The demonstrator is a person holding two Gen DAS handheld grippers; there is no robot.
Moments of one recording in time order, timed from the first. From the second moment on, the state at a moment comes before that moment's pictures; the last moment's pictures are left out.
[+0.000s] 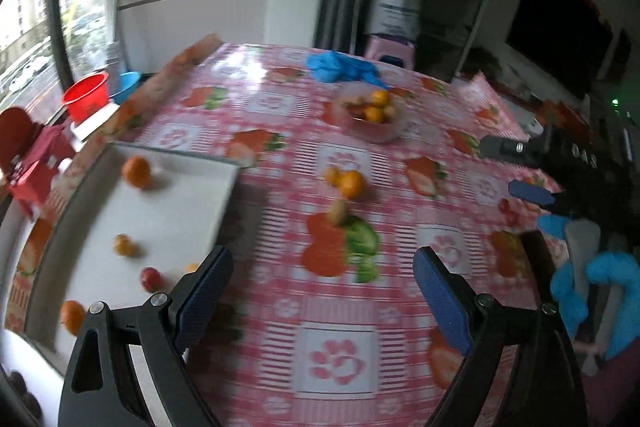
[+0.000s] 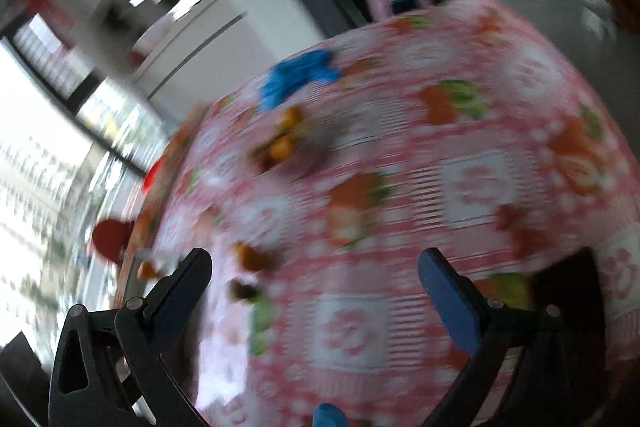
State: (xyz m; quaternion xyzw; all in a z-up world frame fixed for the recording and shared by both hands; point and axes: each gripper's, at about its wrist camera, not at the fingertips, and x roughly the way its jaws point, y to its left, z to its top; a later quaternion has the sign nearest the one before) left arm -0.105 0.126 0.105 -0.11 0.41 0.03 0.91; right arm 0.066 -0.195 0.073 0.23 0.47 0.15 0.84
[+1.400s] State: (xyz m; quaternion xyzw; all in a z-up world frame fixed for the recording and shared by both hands) left arm -0.090 0.116 0.001 -0.06 0.48 0.07 0.87; right arm 0.096 -0.220 0.007 0.34 0.48 0.28 0.76
